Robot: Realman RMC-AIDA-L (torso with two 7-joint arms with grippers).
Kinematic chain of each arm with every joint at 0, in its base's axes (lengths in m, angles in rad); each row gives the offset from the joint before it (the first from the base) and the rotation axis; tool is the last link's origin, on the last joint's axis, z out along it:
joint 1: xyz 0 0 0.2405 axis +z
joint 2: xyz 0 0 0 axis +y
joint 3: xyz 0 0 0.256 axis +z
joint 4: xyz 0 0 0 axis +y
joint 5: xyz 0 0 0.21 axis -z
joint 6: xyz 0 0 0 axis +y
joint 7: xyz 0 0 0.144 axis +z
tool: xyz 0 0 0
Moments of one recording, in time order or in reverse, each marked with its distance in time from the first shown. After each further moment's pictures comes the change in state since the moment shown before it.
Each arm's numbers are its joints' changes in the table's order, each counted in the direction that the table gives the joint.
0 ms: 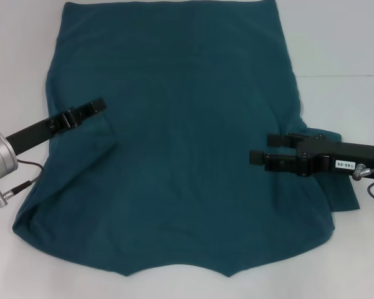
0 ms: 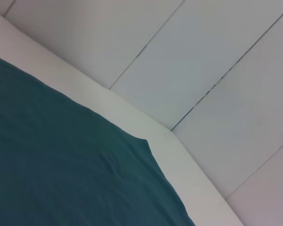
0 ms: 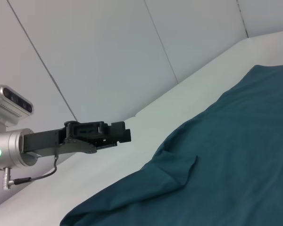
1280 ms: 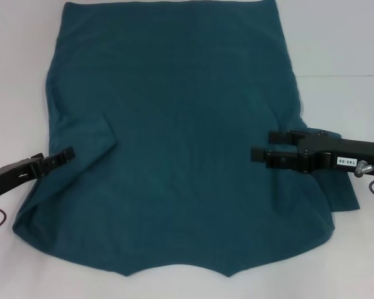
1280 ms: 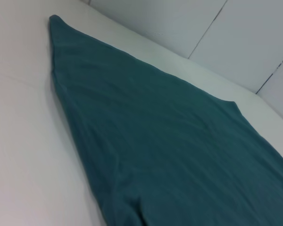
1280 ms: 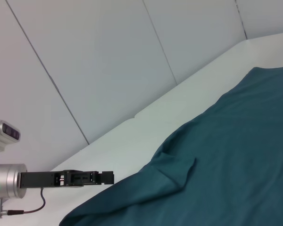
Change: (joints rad) left arm 0.116 0.002 0.026 0.014 -0.092 -0.153 0.103; right arm 0.005 -0.005 0.000 -0.004 0.000 -0.003 0.008
